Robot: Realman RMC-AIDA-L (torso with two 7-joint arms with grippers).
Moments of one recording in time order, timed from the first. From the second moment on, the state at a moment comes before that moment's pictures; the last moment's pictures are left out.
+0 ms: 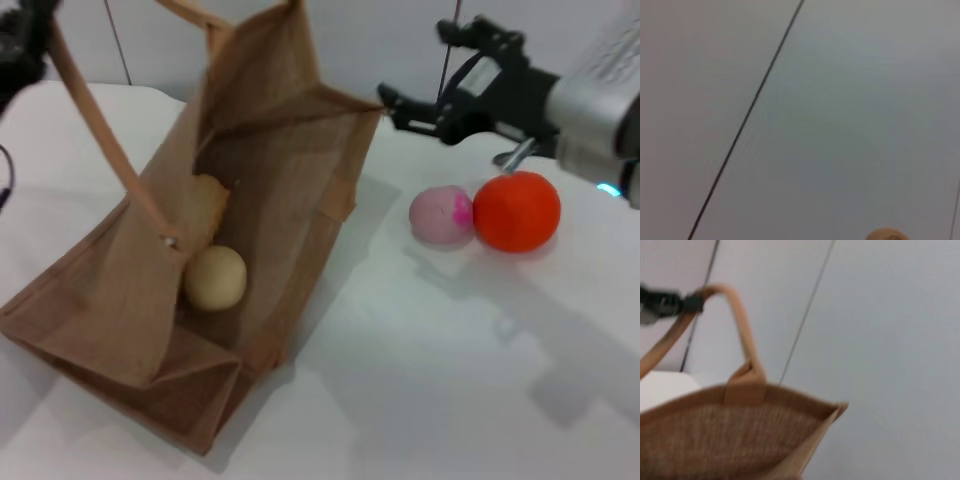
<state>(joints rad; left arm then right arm) -0.55 -2.03 -0.02 0.26 -1.54 -1.55 2.11 0.31 2.01 -1.78 -1.42 -1.74 -0.43 1.74</state>
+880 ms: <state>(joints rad) -0.60 -2.04 -0.06 0.00 -1.41 -1.53 2.66 0.37 2.02 -1.01 -0.57 -0.85 -1.39 0.78</state>
